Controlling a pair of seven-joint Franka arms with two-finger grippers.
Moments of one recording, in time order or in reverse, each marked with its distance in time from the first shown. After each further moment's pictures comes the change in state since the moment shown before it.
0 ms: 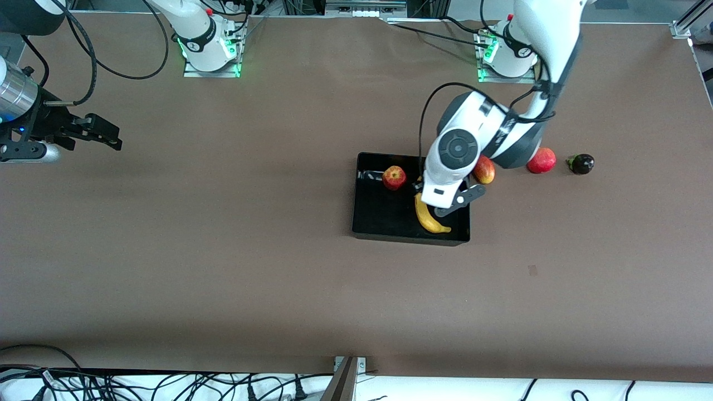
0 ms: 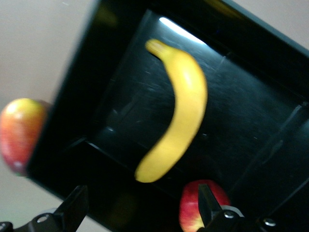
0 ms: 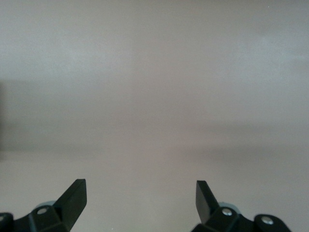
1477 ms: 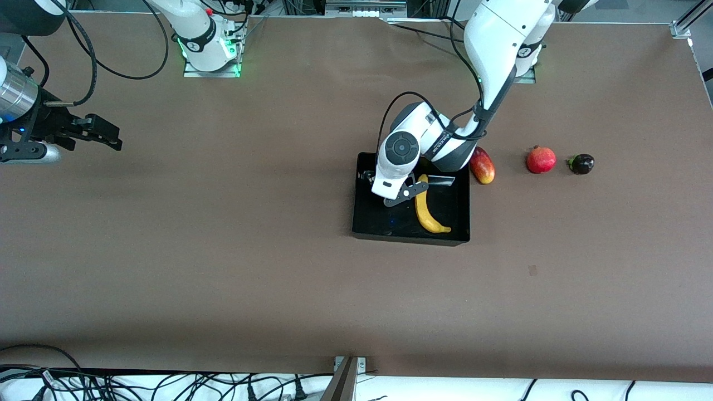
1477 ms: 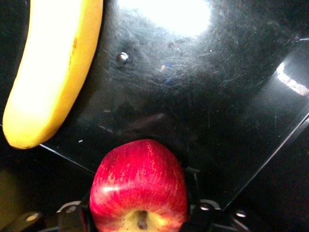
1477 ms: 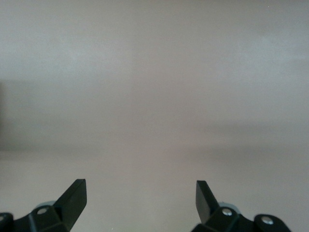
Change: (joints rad) left arm -0.098 0.166 -0.057 -0.002 -0.048 0.208 -0.051; right arm 0.000 0.001 0.000 0.000 0.000 0.000 0.000
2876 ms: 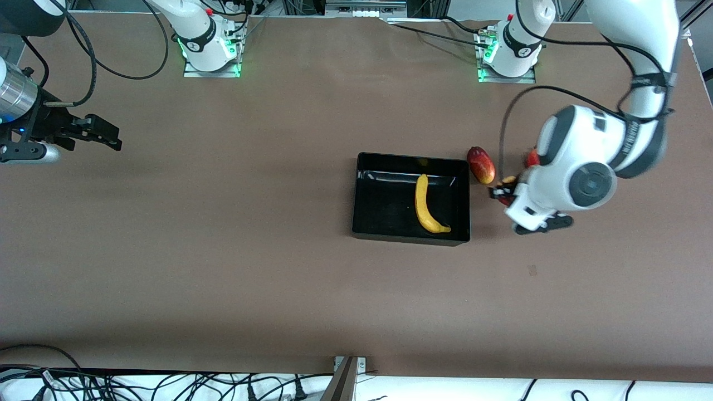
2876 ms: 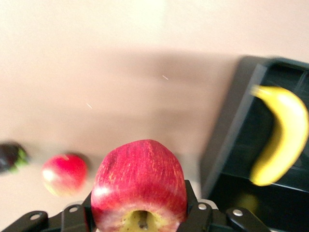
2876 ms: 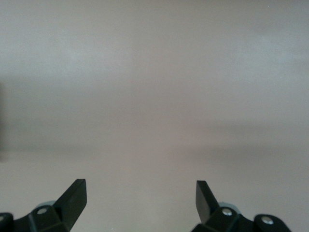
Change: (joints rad) left arm 0.427 -0.235 0.134 0.069 0.045 -0.466 0.813; right arm -0.001 0.001 0.000 0.000 0.000 0.000 0.000
